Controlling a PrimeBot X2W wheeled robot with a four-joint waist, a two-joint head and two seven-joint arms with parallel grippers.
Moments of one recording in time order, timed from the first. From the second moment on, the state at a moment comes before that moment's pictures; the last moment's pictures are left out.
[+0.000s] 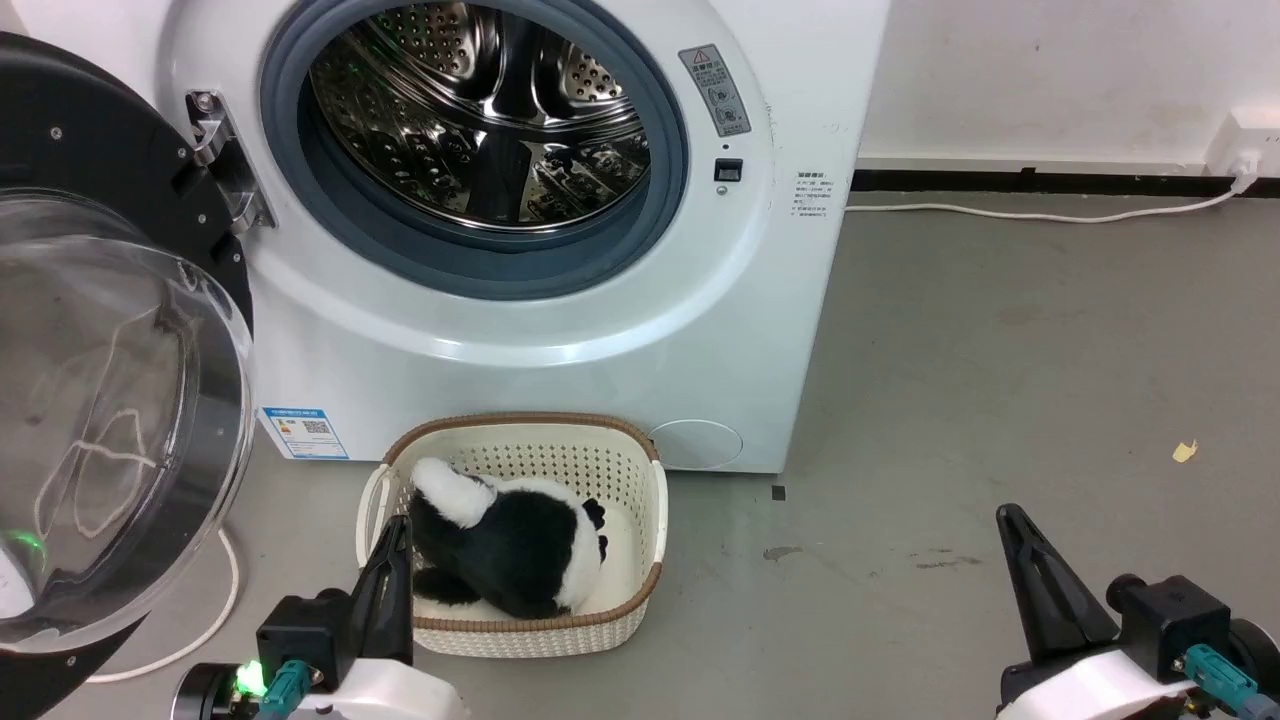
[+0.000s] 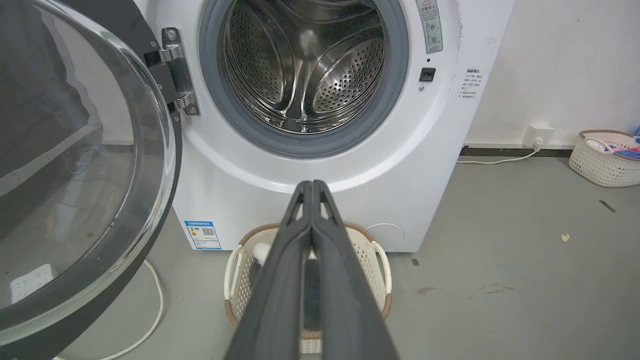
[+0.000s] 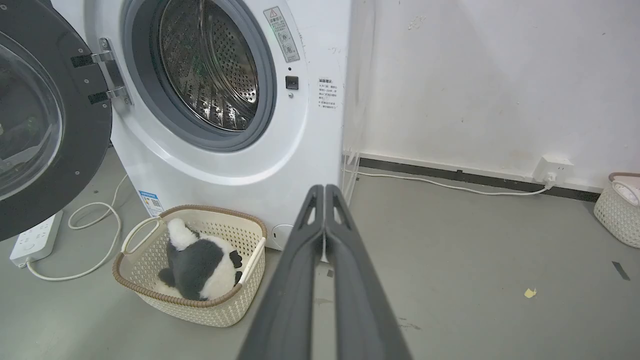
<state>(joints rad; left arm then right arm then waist) 0.04 0.05 -0.03 0.01 -0.07 0.01 -0.10 0.05 -0.06 -0.02 -0.01 0.04 0.13 -0.10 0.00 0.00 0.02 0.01</state>
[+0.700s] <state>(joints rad) 0.03 0.05 -0.02 0.01 -0.04 0.01 -0.05 0.03 -0.06 -0.01 -0.01 0.03 0.13 -0.05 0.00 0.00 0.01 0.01</state>
